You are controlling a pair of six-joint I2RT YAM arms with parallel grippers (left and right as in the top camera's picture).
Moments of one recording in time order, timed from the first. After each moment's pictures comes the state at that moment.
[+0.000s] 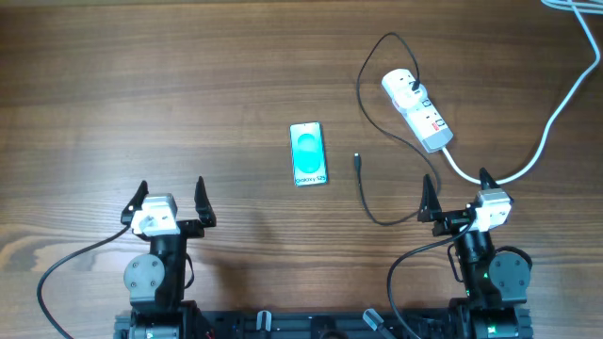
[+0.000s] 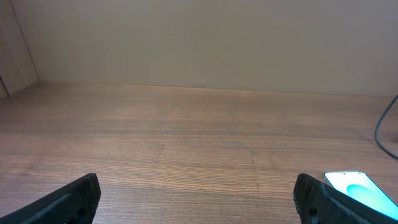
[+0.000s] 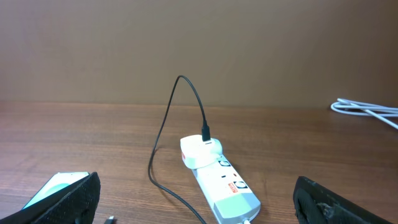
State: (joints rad) left arm 0.04 0.01 0.01 -0.07 -0.02 -0.04; right arm 0.04 0.01 0.01 0.00 -0.08 0.02
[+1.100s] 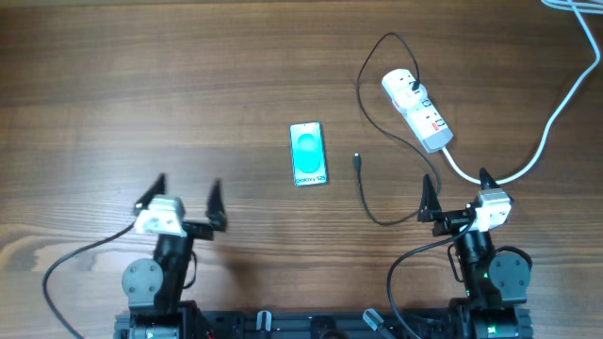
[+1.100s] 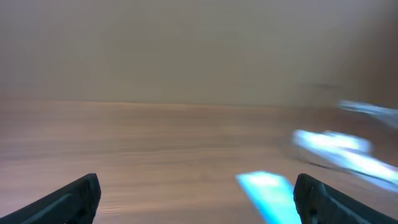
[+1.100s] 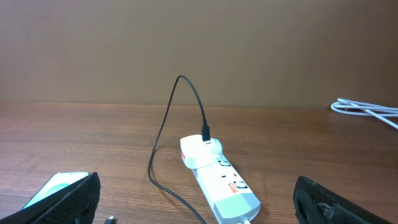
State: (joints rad) left arm 0.04 0.01 0.01 0.01 0.31 -0.15; right arm 0.04 0.01 0.01 0.00 -0.08 0.02
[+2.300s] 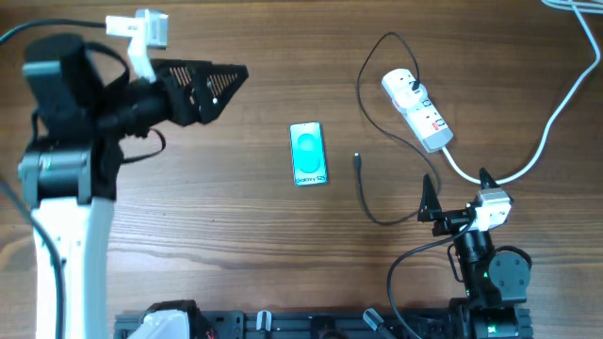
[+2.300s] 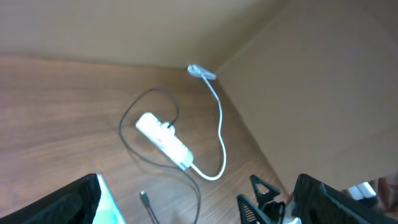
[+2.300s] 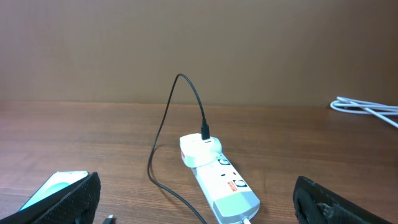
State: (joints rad) left arm 0.06 1.26 1.42 -0.66 0.94 -0.33; right arm 0.04 0.02 0.01 0.00 -0.08 0.02
